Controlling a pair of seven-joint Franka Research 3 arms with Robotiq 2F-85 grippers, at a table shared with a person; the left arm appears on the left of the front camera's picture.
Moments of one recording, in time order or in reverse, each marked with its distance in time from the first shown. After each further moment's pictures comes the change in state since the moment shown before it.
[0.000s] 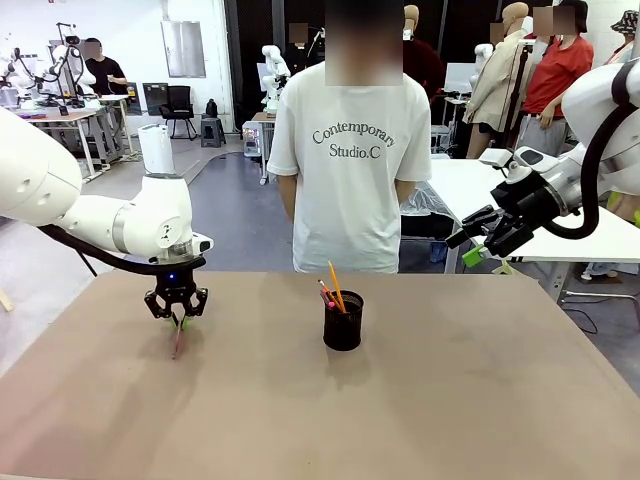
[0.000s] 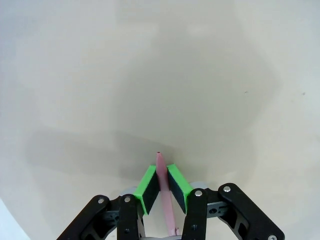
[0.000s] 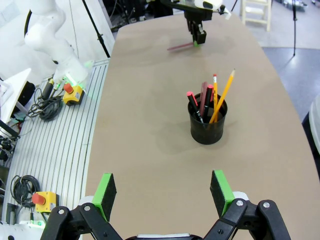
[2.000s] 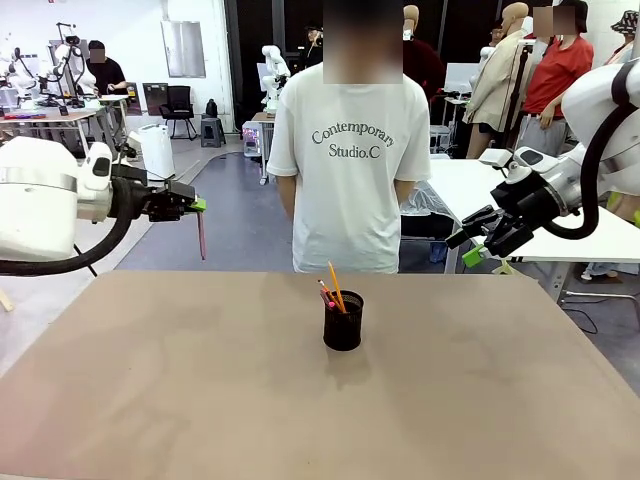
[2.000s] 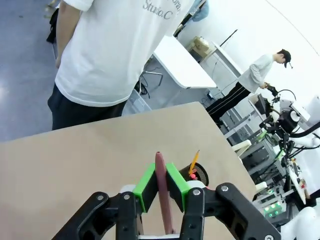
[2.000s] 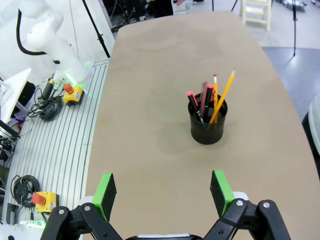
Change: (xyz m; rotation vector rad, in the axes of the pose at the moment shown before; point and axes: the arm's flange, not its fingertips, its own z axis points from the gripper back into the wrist) left arm -0.048 0.086 0.154 -1.069 -0.776 -0.343; right arm 0.000 0.000 0.000 0.000 0.000 0.000
